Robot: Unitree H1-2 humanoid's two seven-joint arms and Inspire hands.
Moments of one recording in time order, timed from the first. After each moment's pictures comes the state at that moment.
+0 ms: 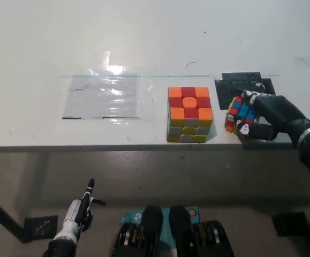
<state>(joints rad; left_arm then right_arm) -0.54 0.12 0.00 1.39 0.03 -0.44 0.13 -0.66 -0.49 0.45 0.33 -0.63 0.01 0.24</state>
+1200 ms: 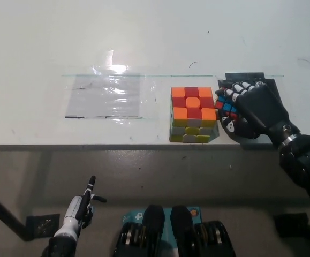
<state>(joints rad) -0.55 0.12 -0.01 1.39 0.04 -0.44 0.13 -0.72 -0.44 0.58 0.64 -0.94 -0.20 -0.36</state>
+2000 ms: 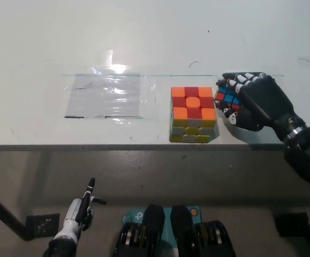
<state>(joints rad) -0.54 0.12 0.00 1.39 0.03 -0.44 0.13 -0.72 -0.45 0.50 0.55 -0.91 -0.26 -0.29</state>
